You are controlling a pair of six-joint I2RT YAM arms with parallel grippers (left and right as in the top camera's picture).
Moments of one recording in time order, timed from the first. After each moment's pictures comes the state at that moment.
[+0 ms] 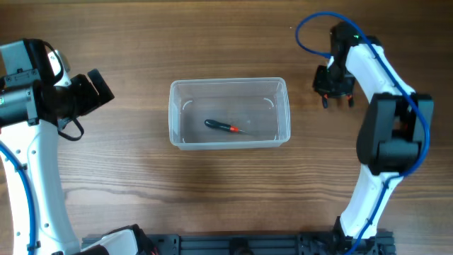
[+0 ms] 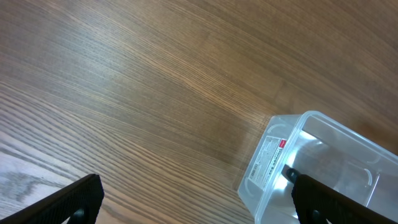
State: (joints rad) left arm 0.27 1.40 1.50 -1.22 0.10 -0.27; right arm 0.02 2.12 1.64 -1.02 0.04 0.25
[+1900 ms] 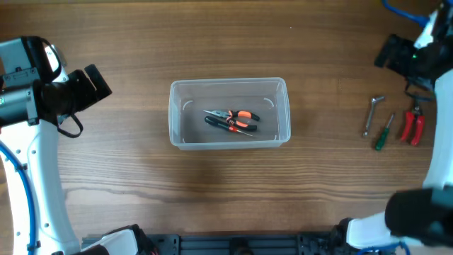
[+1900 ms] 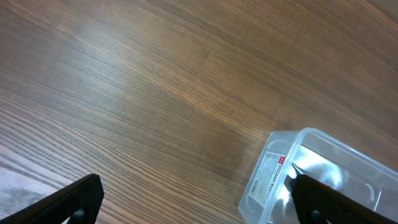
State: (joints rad) left arm 0.27 1.40 1.50 -1.17 0.08 -0.27; right arm -0.31 1.70 1.71 -1.16 0.01 0.22
